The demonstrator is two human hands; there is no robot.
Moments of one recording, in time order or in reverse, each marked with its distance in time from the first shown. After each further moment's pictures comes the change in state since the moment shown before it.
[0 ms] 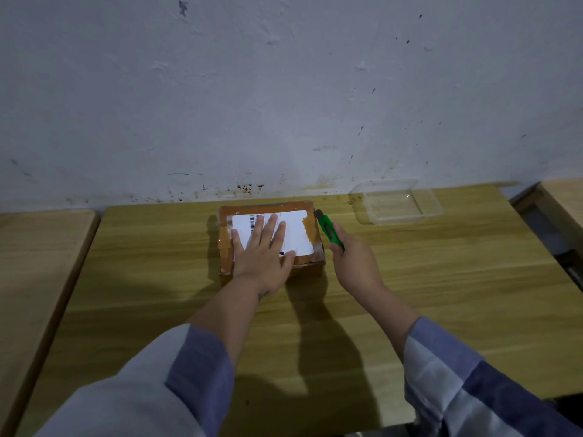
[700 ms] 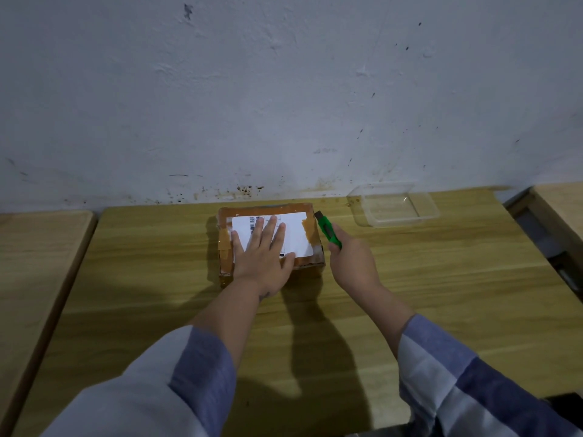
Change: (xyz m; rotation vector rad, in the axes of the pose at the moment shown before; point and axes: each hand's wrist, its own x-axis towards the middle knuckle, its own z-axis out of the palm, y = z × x) left_hand 0.000 -0.001 0.000 -0.017 0.012 0.010; right_hand -0.001 -0.011 -0.002 -0.093 0.014 0.022
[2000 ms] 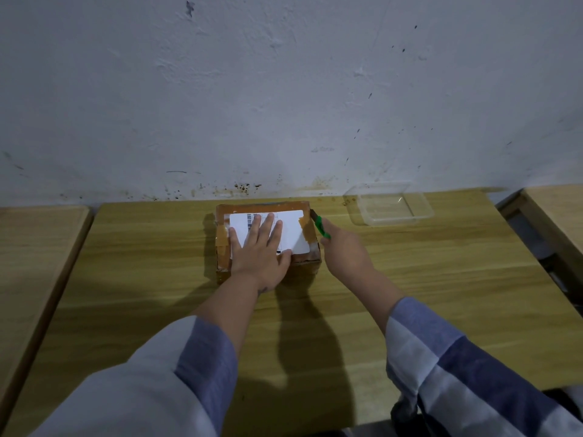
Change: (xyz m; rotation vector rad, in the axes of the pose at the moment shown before) left_hand 0.001 0.001 0.000 0.033 0.003 -0.012; right_hand 0.009 -0.013 -0.010 -0.202 -0.157 -0.049
